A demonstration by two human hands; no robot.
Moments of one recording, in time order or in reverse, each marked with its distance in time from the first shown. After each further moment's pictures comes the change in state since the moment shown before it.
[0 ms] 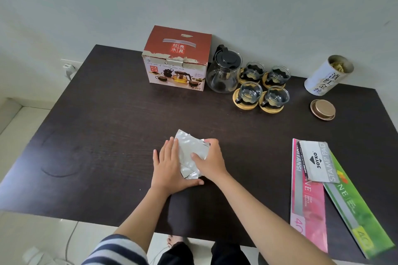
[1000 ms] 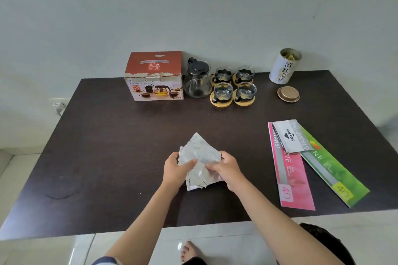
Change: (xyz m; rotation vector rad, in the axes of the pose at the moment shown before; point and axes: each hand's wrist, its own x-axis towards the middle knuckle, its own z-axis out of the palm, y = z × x) left_hand -0.023 0.053 -0.026 -0.949 -0.050 -0.320; right_hand -0.065 0.044 -0.045 0.642 0.009 0.207
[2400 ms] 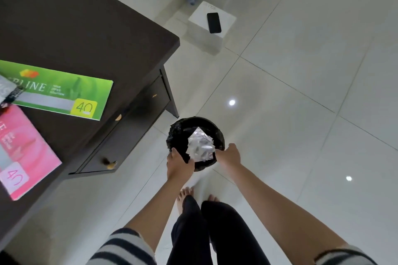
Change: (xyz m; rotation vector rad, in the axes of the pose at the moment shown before) left_hand -0.215 -0.239 0.479 1.016 -0.757 0.018; right_hand -0.178 0.378 -0.412 0.308 0.817 0.628
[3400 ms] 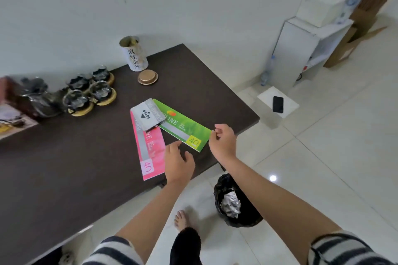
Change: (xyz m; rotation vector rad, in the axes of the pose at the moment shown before) left_hand -0.112 0.030 -0.229 -0.305 0.785 0.287; right_hand -0.178 -0.220 0.082 -0.039 -0.045 -0.945
